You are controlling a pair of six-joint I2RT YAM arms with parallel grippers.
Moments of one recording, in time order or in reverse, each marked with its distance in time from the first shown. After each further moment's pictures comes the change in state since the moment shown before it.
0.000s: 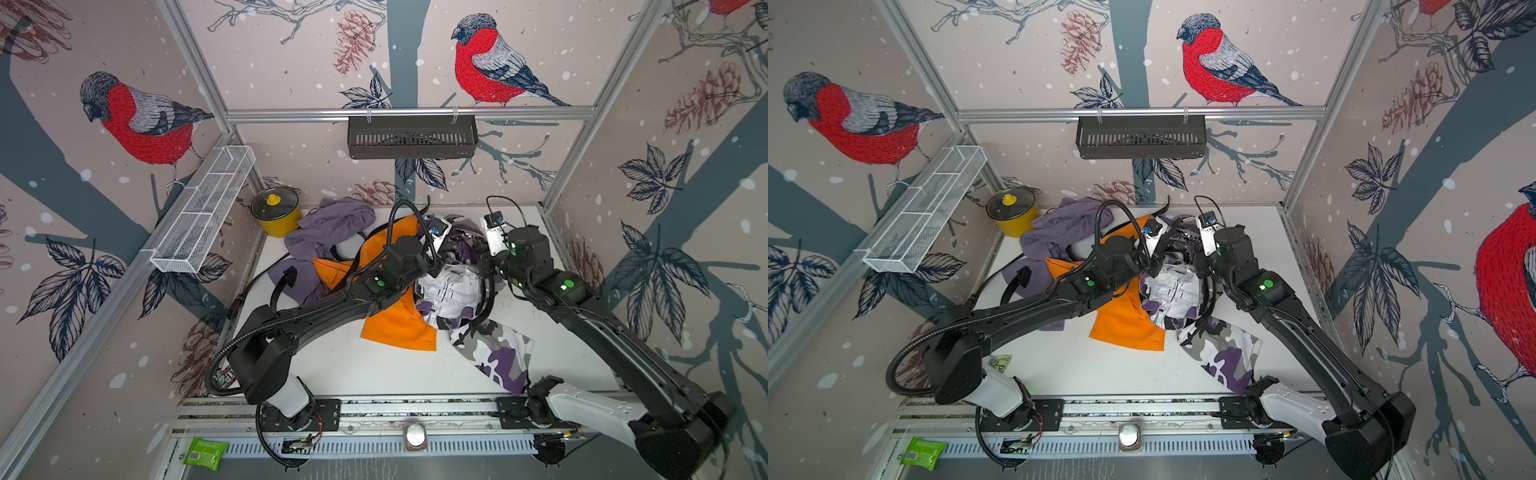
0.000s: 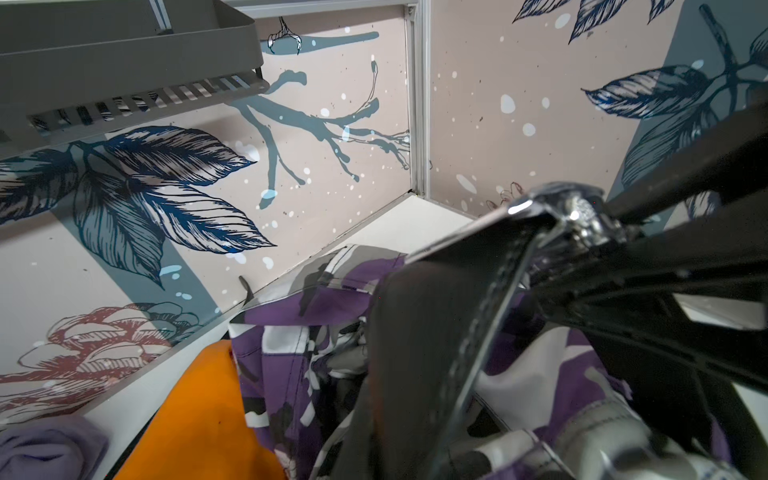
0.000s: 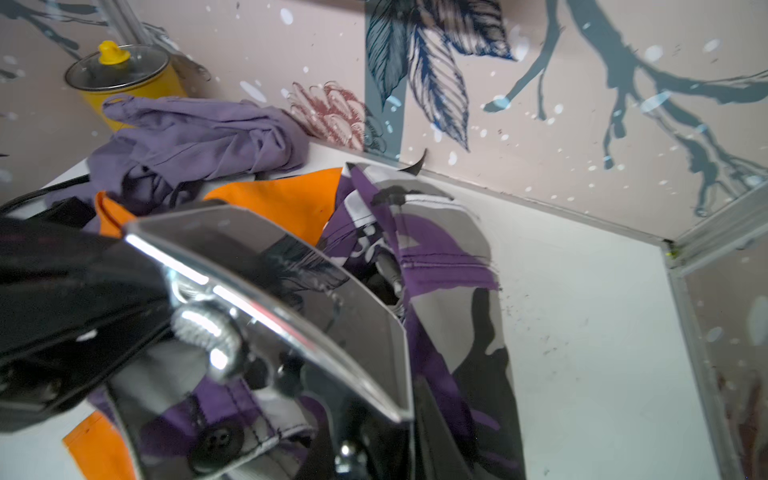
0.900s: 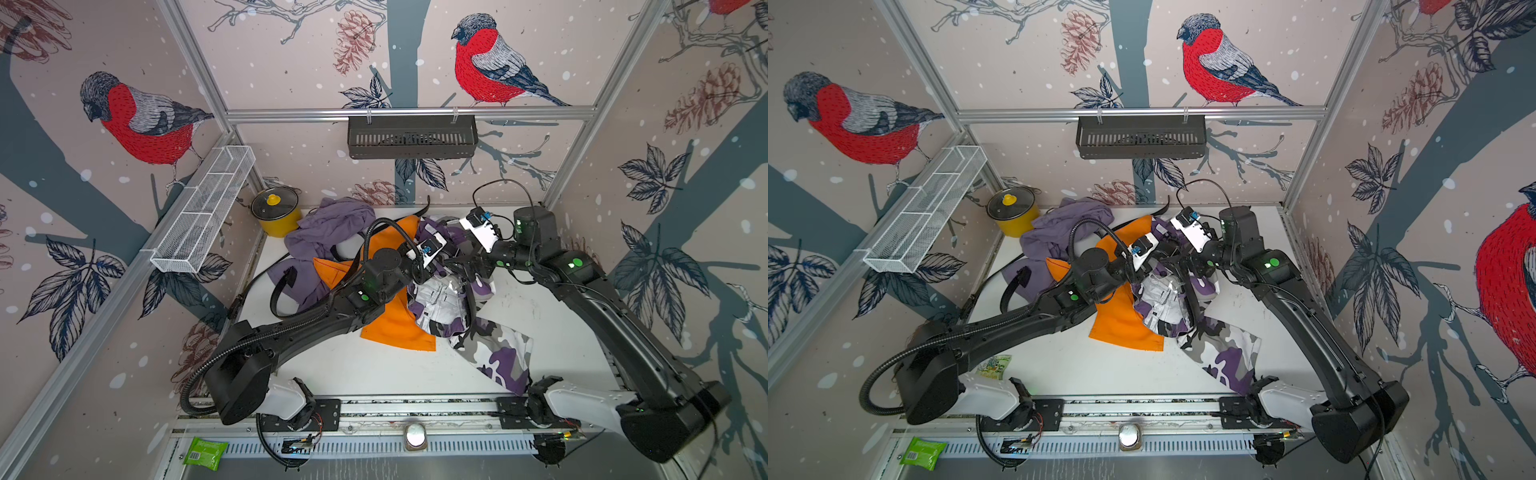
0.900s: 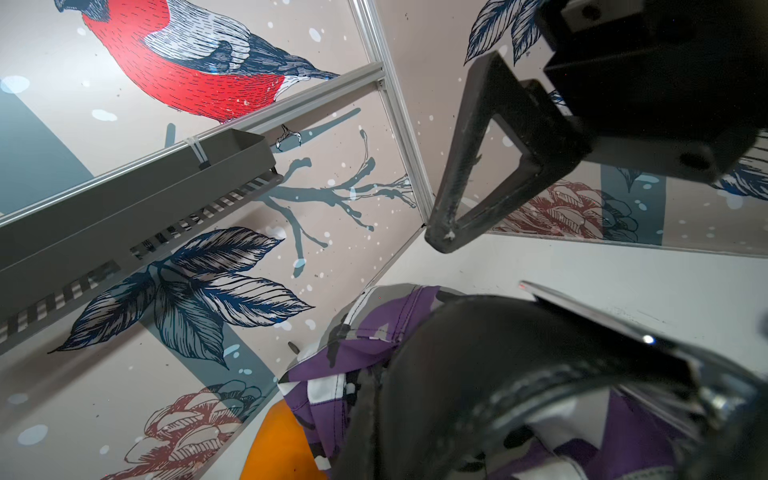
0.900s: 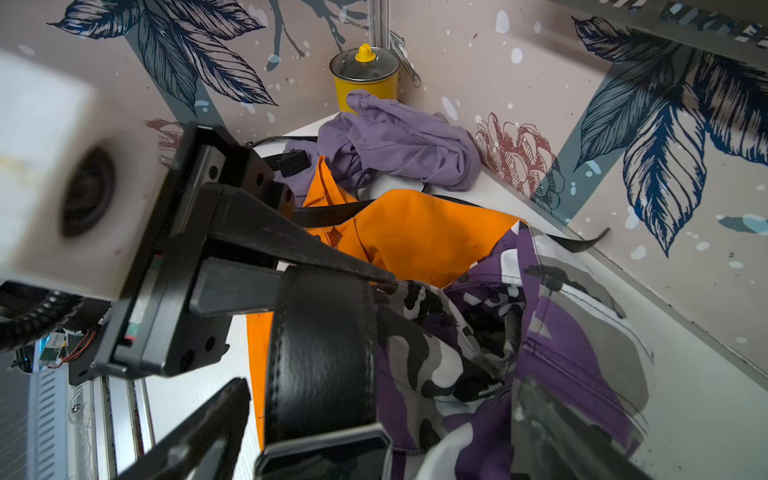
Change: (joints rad) left arm 0.011 -0.142 -0.161 0.161 0.080 0.290; right arm -0.045 0.144 0.270 -0.196 -0.546 -0.313
